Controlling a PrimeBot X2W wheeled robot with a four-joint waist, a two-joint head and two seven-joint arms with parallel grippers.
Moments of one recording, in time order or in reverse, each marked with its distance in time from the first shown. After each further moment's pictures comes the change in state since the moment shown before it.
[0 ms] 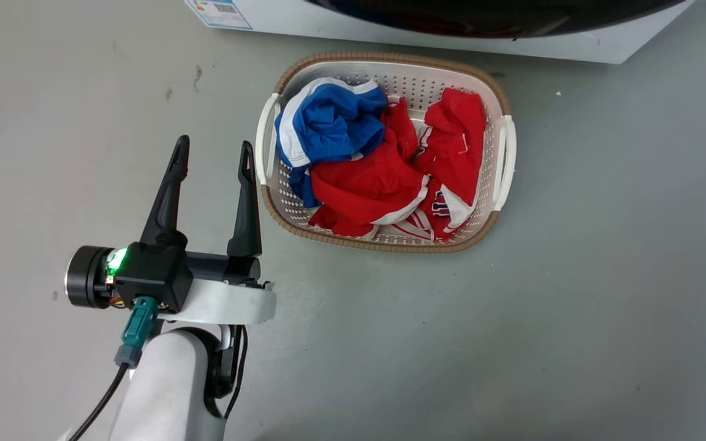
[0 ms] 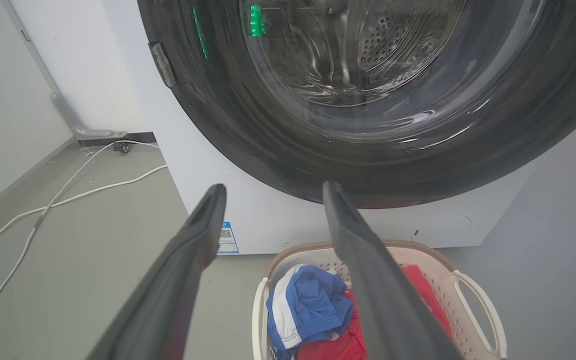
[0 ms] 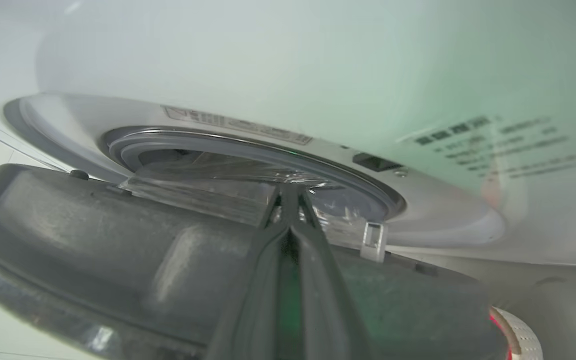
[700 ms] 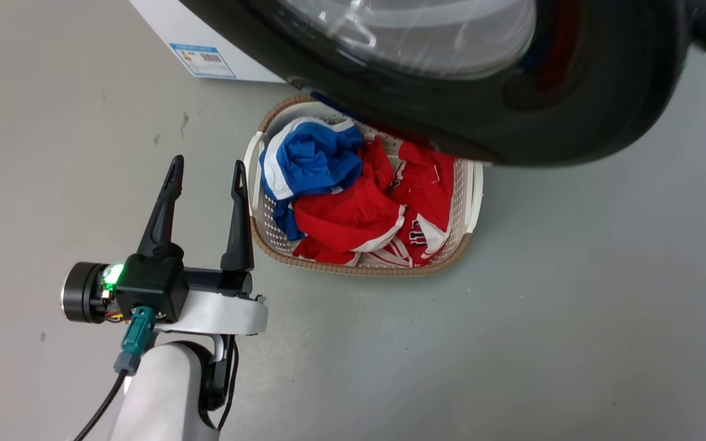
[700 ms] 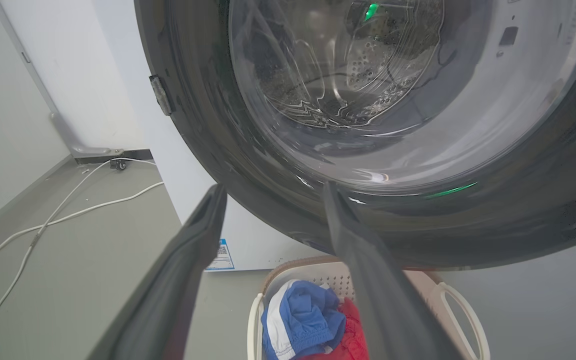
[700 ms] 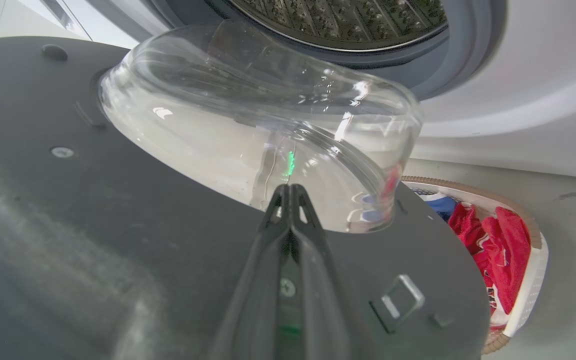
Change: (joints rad) left arm 0.034 0.000 0.032 0.023 0.024 -0.018 0.000; right arm 0.273 0.048 0.080 -0.256 0.020 0.000 0.178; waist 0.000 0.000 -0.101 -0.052
